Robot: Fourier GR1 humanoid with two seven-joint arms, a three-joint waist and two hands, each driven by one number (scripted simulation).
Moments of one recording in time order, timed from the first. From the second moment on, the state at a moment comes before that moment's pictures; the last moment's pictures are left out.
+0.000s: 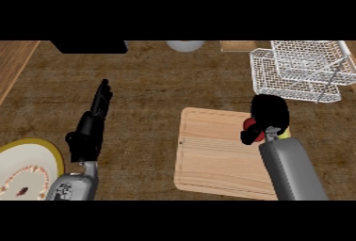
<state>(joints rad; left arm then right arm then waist) -0.15 0.02 -0.07 -1.55 -0.17 0.17 0.04 -0.42 -0.05 0.02 -1.26 1.50 0.40 0.41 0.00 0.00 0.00</state>
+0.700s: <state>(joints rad) -0.12 0.03 -0.07 -1.57 -0.16 0.17 0.04 -0.68 -0.09 -0.09 -1.76 1.47 0.78 0.63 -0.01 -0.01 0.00</state>
